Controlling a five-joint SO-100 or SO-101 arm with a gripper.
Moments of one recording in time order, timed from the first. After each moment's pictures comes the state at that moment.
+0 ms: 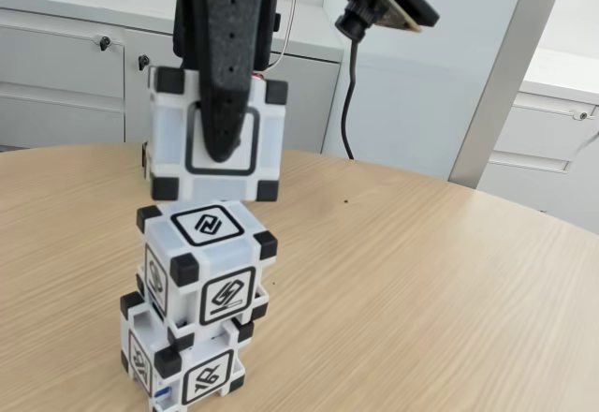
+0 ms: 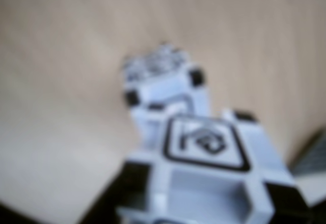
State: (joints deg) arm 26.5 101.5 79.1 96.9 -14.4
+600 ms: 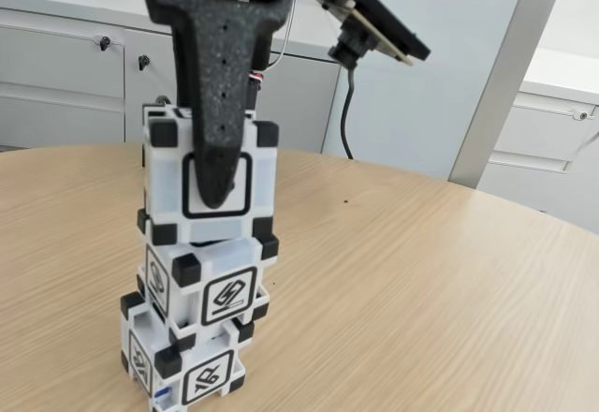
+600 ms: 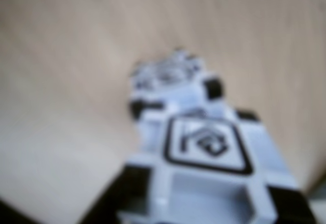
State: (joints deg) arm 26.9 94.7 79.0 96.7 -15.6
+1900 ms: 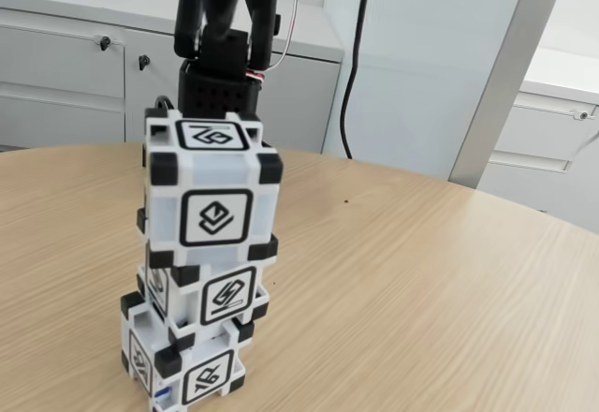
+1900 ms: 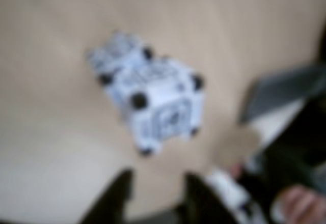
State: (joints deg) arm 23.1 117.7 79.1 96.9 -3.7
